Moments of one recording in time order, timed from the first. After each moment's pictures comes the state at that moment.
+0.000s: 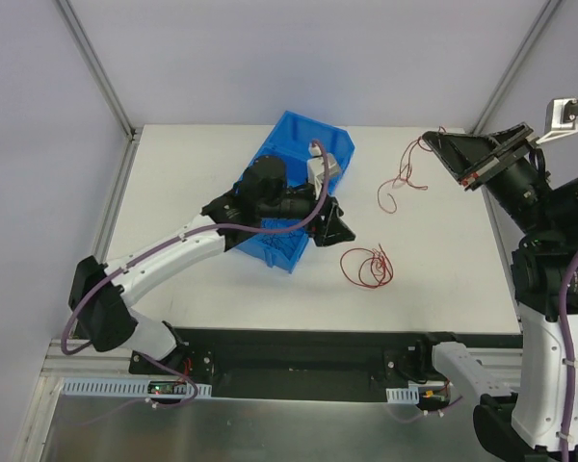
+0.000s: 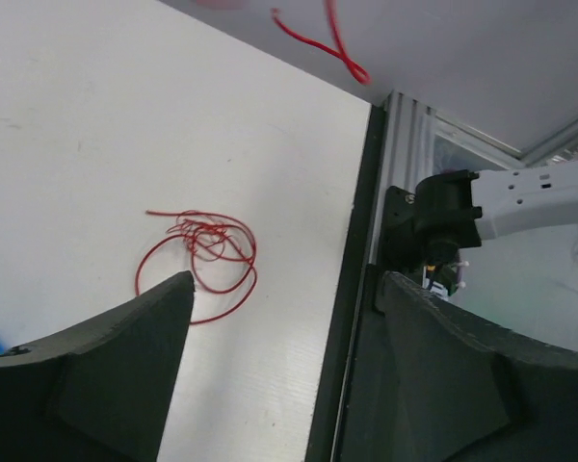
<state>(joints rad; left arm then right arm) -0.84 1.49 1.29 -0.06 0.62 -0.26 0.09 0.91 1.62 -0.42 -0.55 1.05</state>
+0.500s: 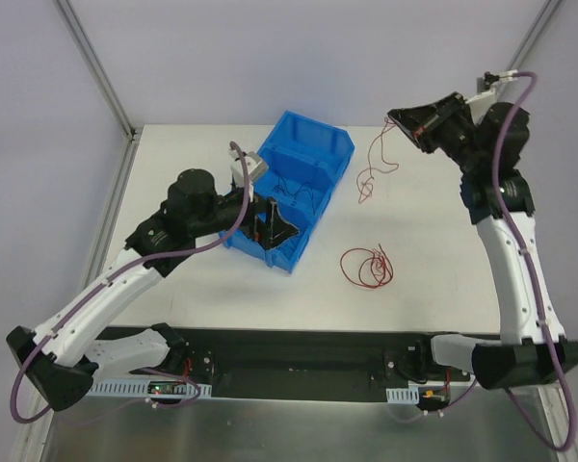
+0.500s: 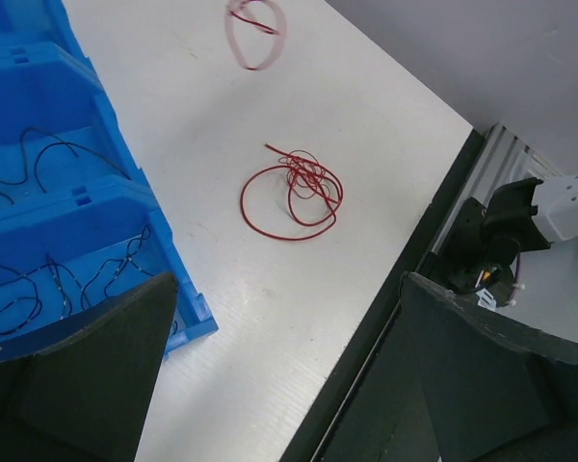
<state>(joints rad) -0.68 1.08 1.12 -0.36 0.41 -0.25 0.11 1.18 1.49 -0.30 -0.44 1.01</state>
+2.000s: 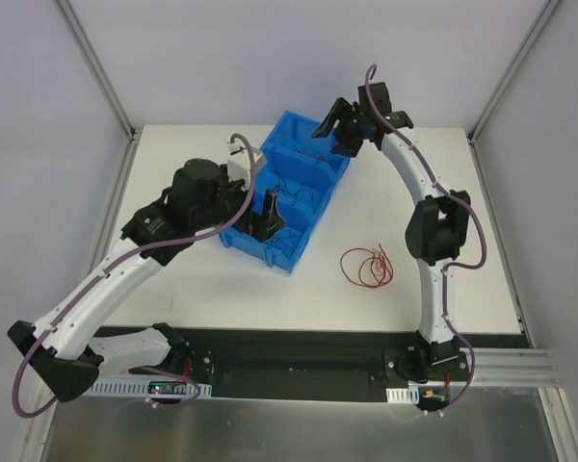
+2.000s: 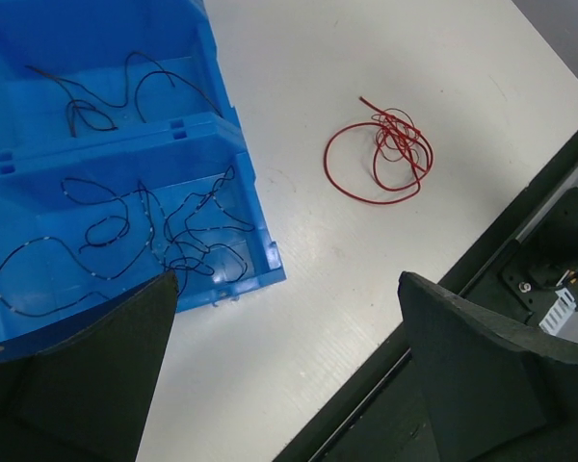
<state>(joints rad) -0.68 1.06 1.25 -0.64 0.17 -0.19 0.32 2.25 2.21 -0.65 -0.30 0.79</state>
